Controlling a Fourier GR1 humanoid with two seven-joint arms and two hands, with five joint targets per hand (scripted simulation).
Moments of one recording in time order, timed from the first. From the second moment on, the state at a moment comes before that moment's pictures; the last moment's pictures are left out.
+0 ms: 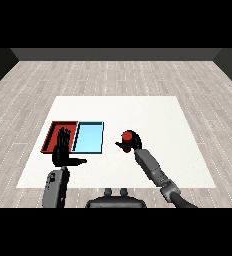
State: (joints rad) left arm 0.01 0.05 0.07 -1.62 0.15 -0.12 -0.46; right arm -0.61 0.00 0.26 -0.60 -0.38 -0.25 -0.46
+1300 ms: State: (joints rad) left arm 0.00 0.03 0.00 -1.67 0.10 -0.09 -0.41; right arm -0.49 -0.08 0.27 -1.10 -0.29 -0.35 -0.35
